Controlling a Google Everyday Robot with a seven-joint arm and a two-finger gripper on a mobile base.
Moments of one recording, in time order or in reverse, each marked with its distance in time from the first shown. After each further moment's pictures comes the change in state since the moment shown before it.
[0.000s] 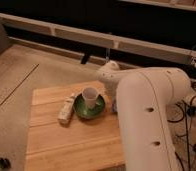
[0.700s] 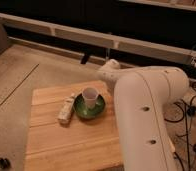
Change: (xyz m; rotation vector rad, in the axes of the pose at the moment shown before) arm -0.027 0.001 -0.001 0.033 -0.057 -0.087
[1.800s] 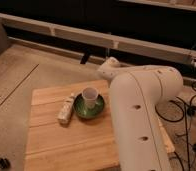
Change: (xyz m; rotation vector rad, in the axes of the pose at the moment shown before) arm -0.034 -0.022 -0.001 0.083 -0.065 0.044
